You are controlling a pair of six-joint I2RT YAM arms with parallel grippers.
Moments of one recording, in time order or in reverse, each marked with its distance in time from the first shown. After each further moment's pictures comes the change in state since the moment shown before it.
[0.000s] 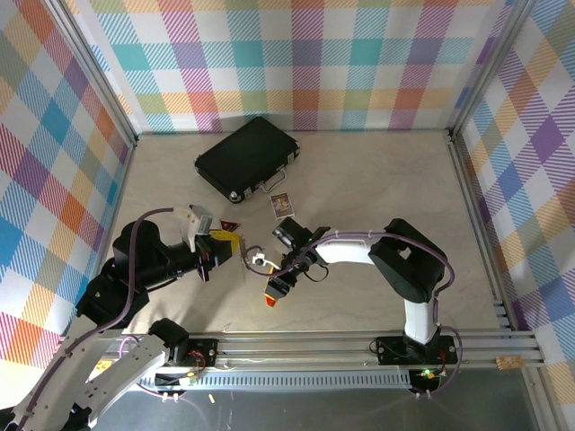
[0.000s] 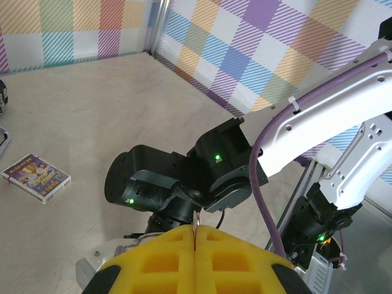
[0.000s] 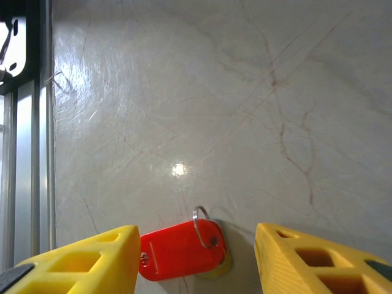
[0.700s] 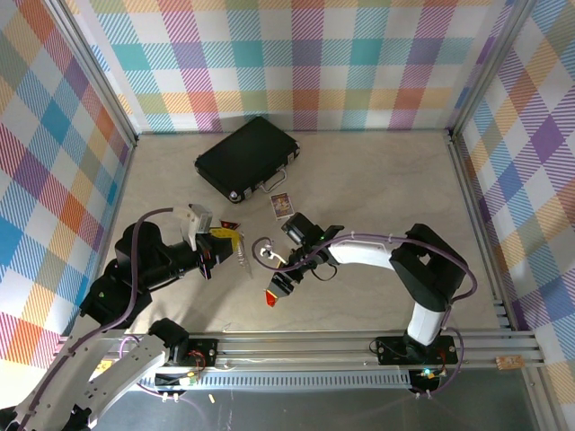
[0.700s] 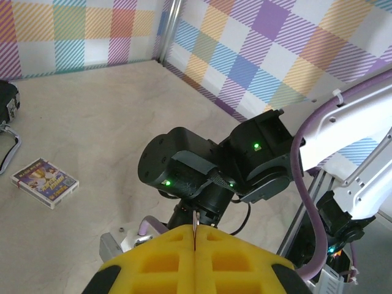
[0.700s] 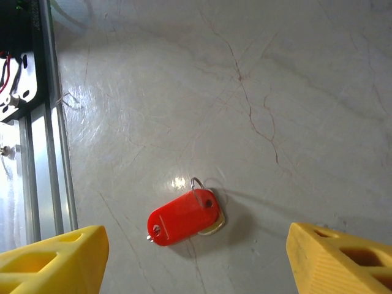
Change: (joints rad) left arm -0.002 -0.006 -0.030 0.050 -0.034 -0.015; right arm -0.033 -0.120 -0.063 0.005 0.037 0.104
